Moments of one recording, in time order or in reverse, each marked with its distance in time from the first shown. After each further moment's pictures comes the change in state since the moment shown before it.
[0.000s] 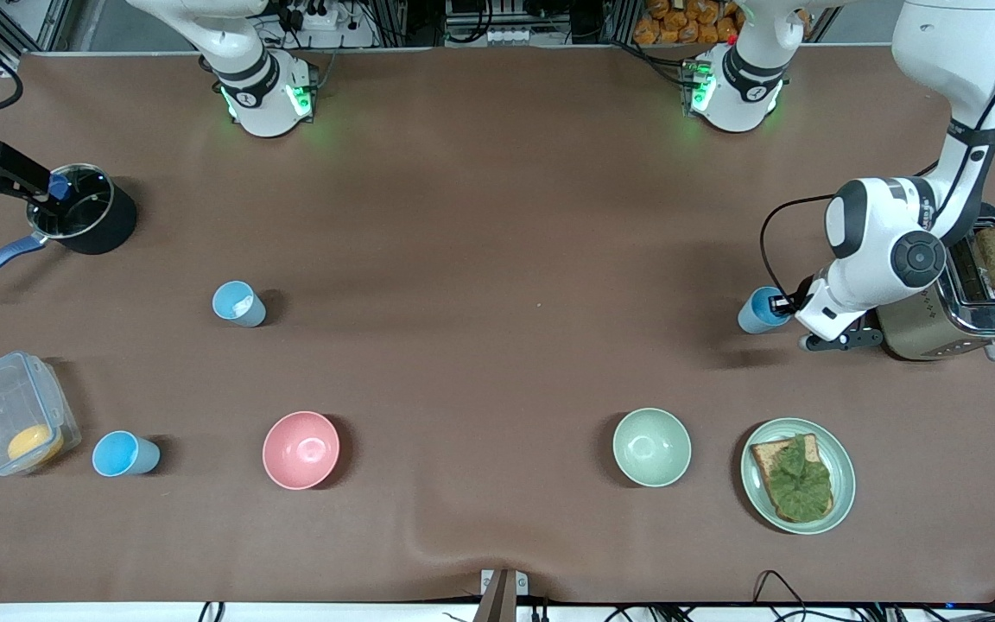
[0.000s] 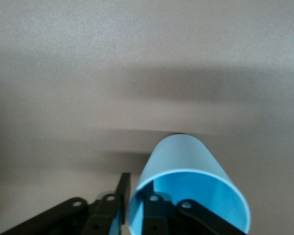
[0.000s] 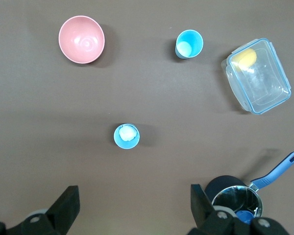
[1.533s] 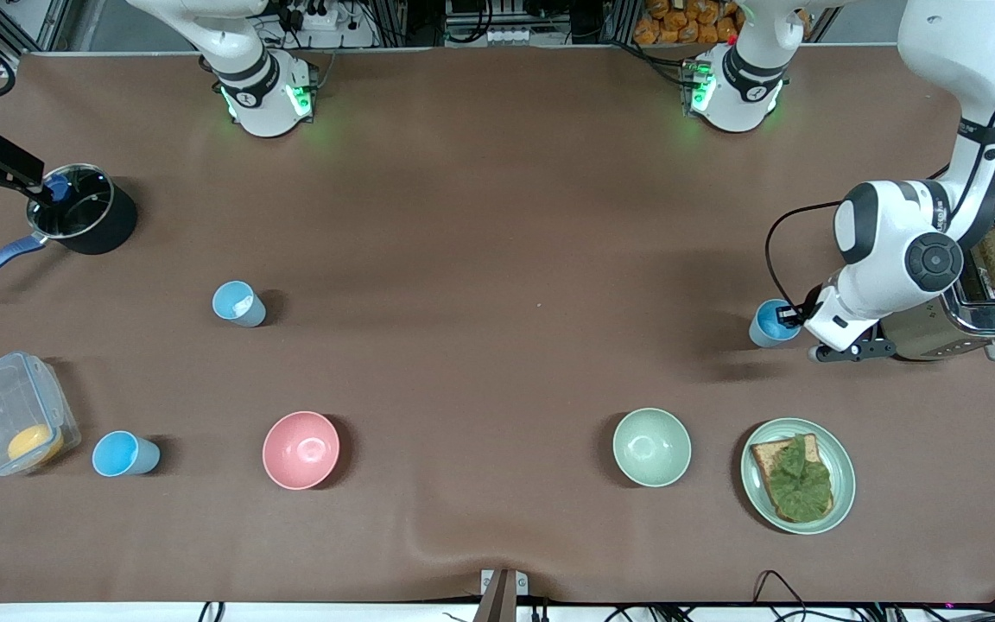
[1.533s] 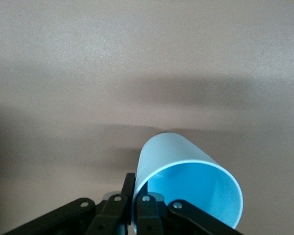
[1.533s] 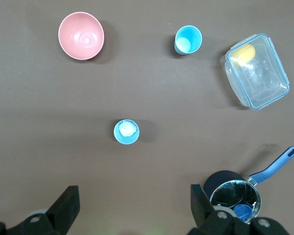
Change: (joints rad) left arm -0.006 -0.004 0.000 0.075 0.000 -0.033 0.000; right arm 0.000 0.000 -0.004 0.023 0.000 -0.036 0.000
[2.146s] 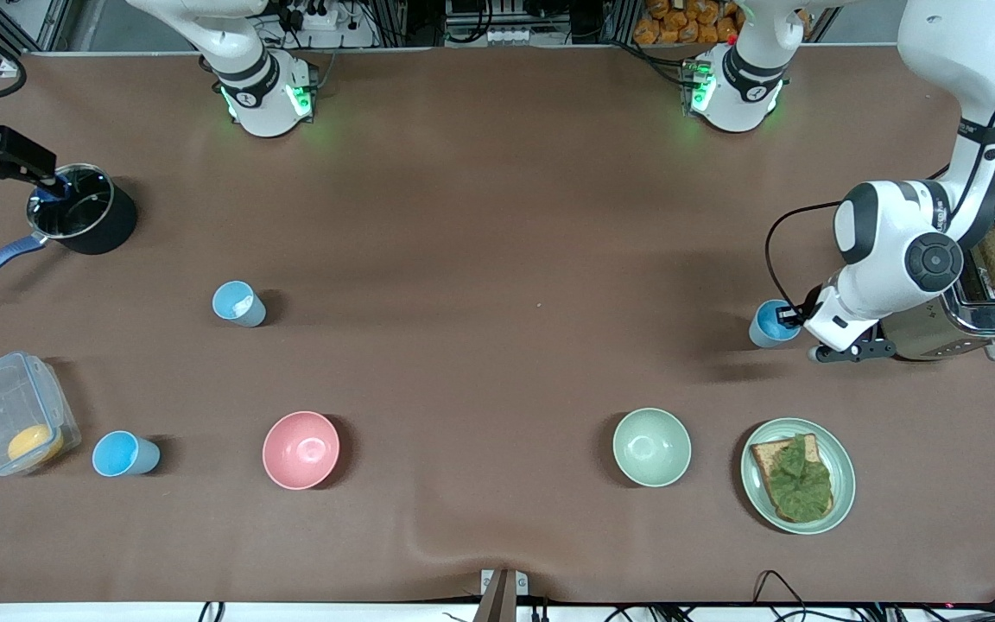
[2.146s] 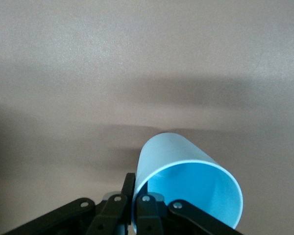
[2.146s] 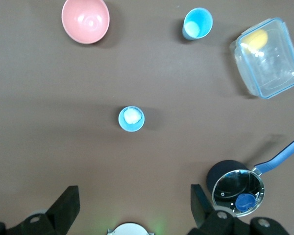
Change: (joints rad) left arm -0.001 0.000 0.000 0.003 0.000 -0.001 0.000; right arm 0.007 0.004 0.009 -0.003 0.010 -0.065 -0.008
